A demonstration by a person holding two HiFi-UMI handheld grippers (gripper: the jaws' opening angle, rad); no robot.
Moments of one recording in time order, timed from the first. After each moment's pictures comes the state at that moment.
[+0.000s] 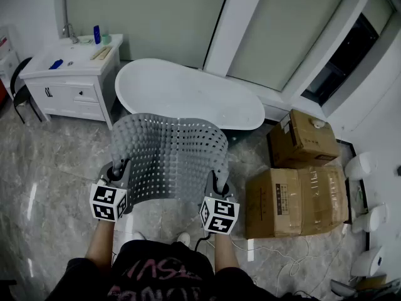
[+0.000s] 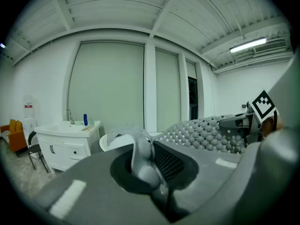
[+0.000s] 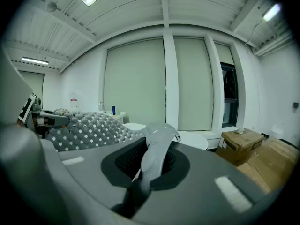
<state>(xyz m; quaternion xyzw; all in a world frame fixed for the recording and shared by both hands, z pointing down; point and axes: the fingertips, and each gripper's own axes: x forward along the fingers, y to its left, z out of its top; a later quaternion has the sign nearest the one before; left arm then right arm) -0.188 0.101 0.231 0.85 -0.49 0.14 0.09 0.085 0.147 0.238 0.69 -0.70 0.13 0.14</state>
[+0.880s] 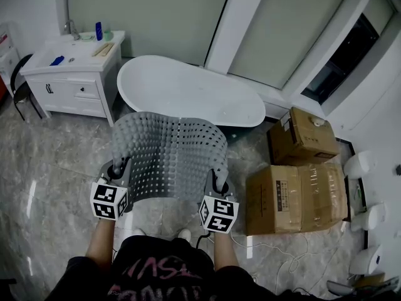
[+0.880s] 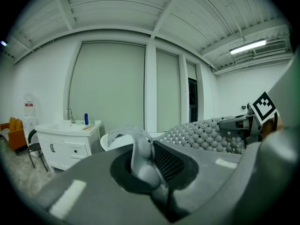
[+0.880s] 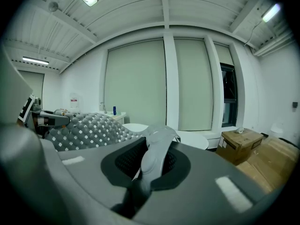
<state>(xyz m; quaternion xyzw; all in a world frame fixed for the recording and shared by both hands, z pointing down) -0.199 0.112 0.234 0.86 -0.49 0.13 0.09 0.071 0.160 0.240 0.69 -0.70 0.13 0.13</state>
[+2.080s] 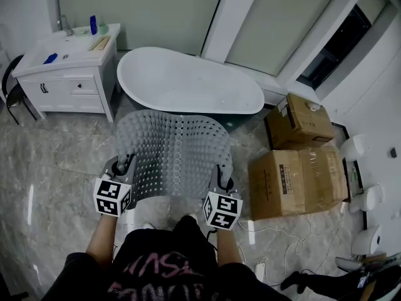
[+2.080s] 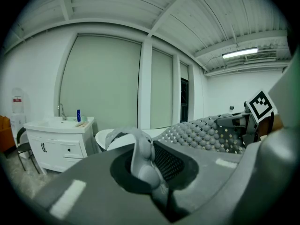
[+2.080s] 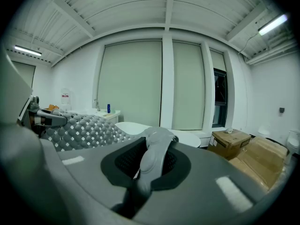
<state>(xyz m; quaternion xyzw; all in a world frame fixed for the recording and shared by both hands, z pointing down) -0.251 0.111 0.256 0.89 -0.43 0.14 0.10 0.014 0.182 0.247 0.73 -0.65 0.12 0.15</state>
